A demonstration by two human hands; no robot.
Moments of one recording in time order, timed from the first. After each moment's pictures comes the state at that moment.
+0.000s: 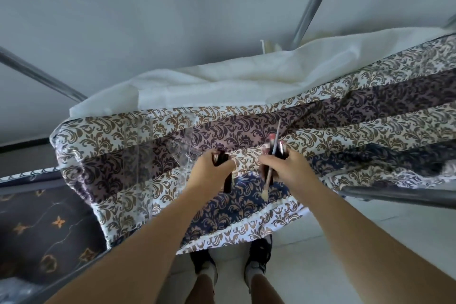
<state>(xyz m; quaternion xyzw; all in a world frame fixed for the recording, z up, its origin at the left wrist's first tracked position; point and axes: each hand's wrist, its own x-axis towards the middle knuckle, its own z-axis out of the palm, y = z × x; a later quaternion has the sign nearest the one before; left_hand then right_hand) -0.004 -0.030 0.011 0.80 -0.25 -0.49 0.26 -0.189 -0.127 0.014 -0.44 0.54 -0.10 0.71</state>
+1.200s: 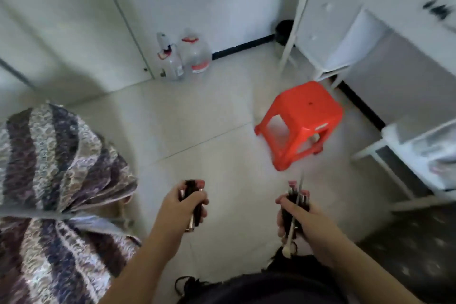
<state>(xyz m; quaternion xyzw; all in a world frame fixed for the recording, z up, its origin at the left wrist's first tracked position) -0.369 0.332 0.310 0.32 -0.64 -0.69 -0.08 -0.418 0.609 0.304 0.18 0.66 -0.64 0.35</state>
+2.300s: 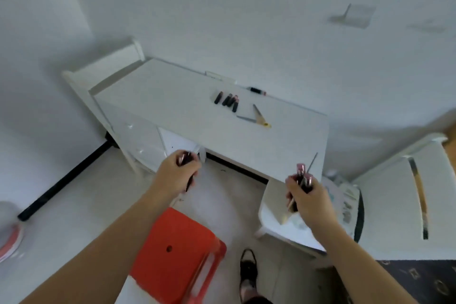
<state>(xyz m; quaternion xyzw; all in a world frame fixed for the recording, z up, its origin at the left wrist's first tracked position) -1.090 0.814 0.364 -0.02 -0.78 -0.59 -0.22 -0.917 1.073 0.339 0.37 0.73 -0.57 -0.12</state>
